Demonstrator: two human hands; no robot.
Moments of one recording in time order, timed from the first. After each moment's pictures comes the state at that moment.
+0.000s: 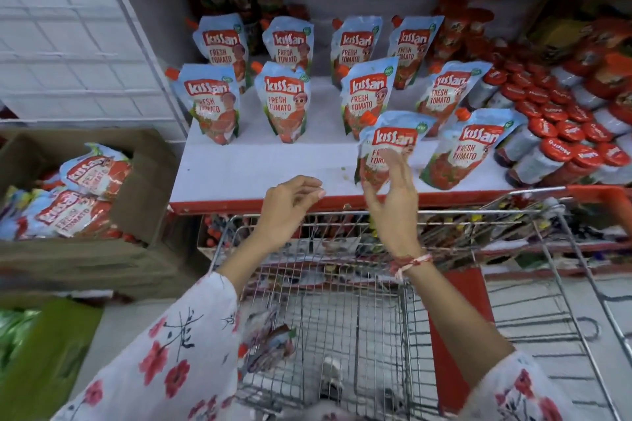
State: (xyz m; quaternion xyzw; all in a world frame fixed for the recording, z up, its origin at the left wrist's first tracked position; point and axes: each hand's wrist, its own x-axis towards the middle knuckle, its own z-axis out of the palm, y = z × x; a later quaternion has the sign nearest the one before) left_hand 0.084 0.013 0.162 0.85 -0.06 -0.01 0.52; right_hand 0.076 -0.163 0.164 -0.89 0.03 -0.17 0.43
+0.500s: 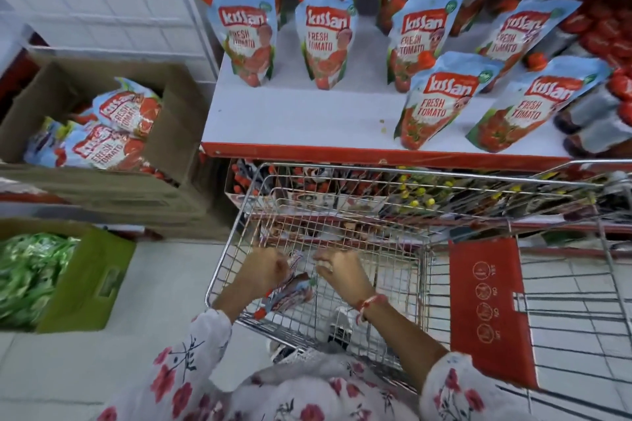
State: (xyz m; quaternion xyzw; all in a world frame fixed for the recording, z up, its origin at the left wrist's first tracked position) left_hand -0.033 0.092 0.031 0.93 0.01 -0.27 0.26; right_hand -0.024 -0.086 0.017 -0.92 -0.11 0.25 0.30
